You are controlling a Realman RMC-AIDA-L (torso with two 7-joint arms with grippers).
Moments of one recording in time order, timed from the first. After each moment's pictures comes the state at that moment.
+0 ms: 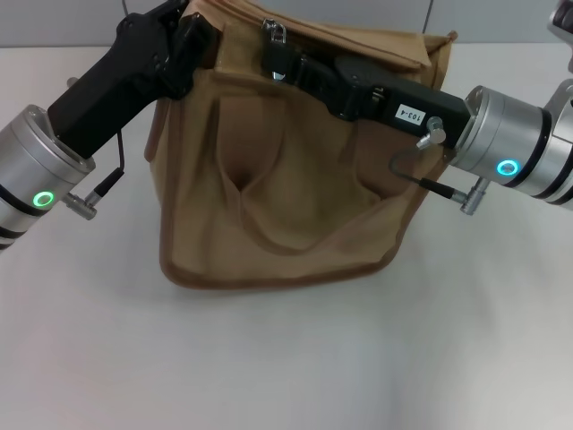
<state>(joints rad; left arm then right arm) -0.63 -2.08 0.58 0.14 1.39 1.76 -1.00 0.73 2.09 -1.25 -0.24 -1.02 -1.52 1.36</state>
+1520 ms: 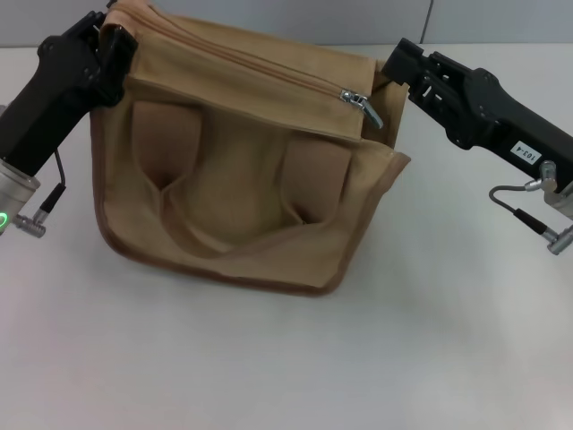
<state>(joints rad) -0.53 -2.07 0.46 0.15 1.39 1.69 -0.90 0.49 2.08 -1.13 -0.32 -1.02 -1.63 1.18</state>
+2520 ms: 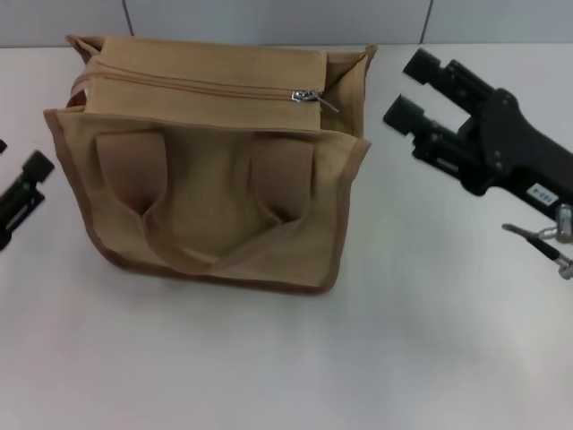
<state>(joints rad) -0.19 -2.06 0.48 0.31 1.44 1.70 -0.88 0.45 2.08 -1.14 -0.30 -1.03 -1.76 0.98</state>
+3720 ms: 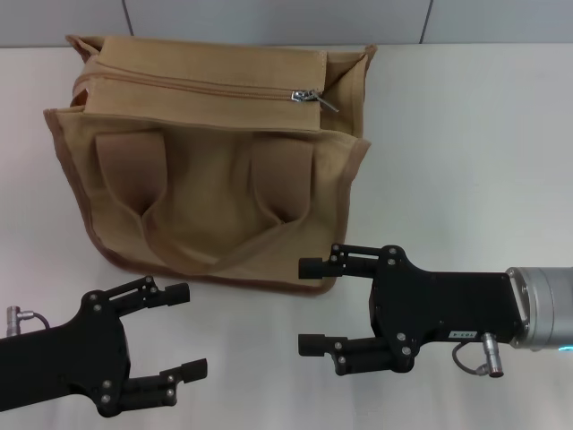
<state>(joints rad) -0.30 -2.07 0.49 0.49 2.13 1.92 -0.79 0.50 2.09 -1.17 -0.33 -1.54 -1.71 0.89</state>
